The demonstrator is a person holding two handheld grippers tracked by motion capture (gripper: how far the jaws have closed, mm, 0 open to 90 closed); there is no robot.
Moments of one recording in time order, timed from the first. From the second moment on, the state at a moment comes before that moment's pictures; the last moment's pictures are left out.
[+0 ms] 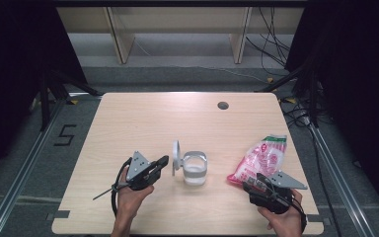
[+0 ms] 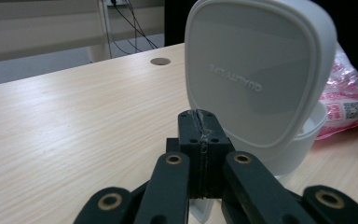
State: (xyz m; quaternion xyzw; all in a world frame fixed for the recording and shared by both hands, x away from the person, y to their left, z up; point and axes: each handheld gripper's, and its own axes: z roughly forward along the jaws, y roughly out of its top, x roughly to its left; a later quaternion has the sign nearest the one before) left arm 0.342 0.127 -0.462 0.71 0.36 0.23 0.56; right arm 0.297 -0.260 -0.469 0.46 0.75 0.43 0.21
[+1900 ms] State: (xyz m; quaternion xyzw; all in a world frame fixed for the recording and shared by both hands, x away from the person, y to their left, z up) left arm 0.333 0.097 -0.445 0.73 0.31 0.25 0.56; right arm 0.288 -0.246 -0.471 0.42 0.77 0.43 0.19
